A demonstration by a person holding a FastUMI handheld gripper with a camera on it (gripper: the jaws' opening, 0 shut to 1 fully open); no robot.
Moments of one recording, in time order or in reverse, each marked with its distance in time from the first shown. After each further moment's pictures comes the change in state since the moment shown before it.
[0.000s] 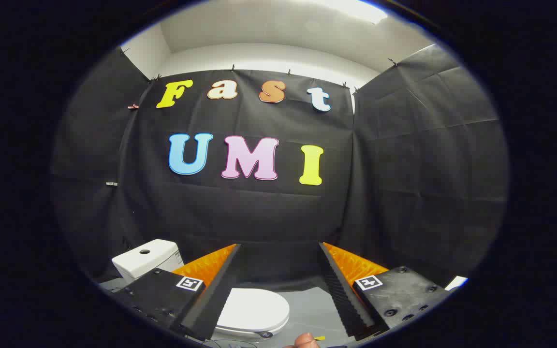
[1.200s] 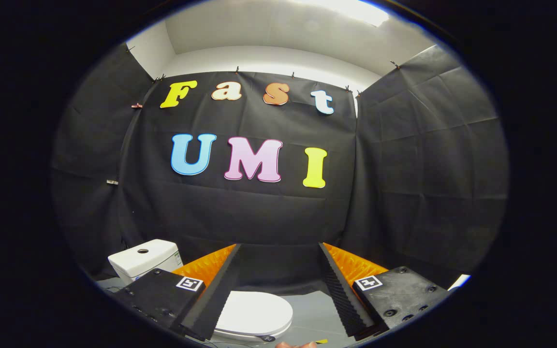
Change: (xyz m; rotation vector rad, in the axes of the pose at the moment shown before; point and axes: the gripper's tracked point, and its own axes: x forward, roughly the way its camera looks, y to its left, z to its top) arm 0.019 0.013 -0.032 -0.010 -0.027 0.008
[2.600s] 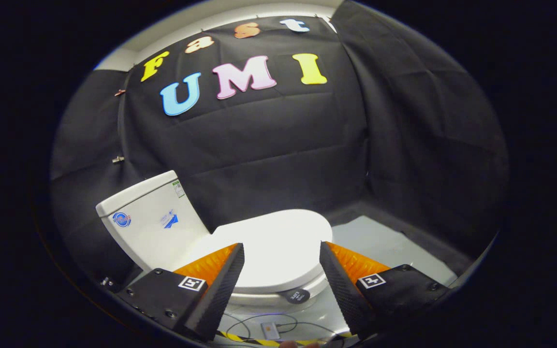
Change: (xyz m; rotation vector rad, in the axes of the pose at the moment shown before) arm 0.020 -0.005 -0.351 0.356 0.424 0.121
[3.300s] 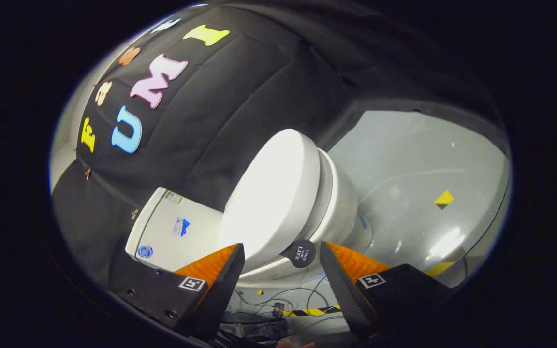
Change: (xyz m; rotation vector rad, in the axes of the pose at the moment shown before) arm 0.041 -0.047 -0.108 0.618 0.349 0.108
